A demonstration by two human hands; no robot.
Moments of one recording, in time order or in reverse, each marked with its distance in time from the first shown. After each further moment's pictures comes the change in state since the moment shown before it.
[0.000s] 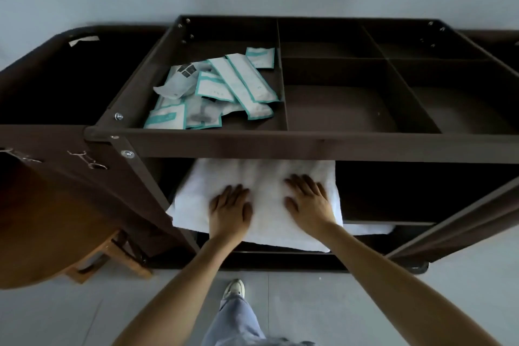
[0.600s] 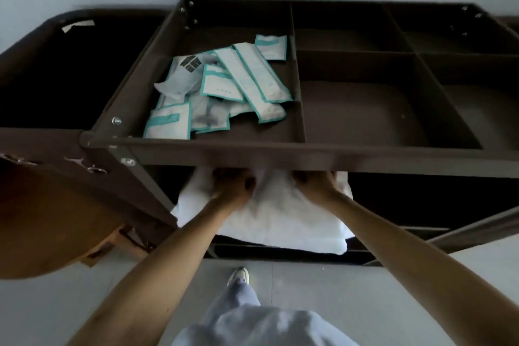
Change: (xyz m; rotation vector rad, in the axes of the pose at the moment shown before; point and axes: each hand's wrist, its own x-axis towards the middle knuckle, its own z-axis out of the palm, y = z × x) left_hand 0.089 -0.012 -0.028 0.059 -0.231 -0.064; right_hand 0.069 -0.008 -0.034 0.259 0.011 0.233
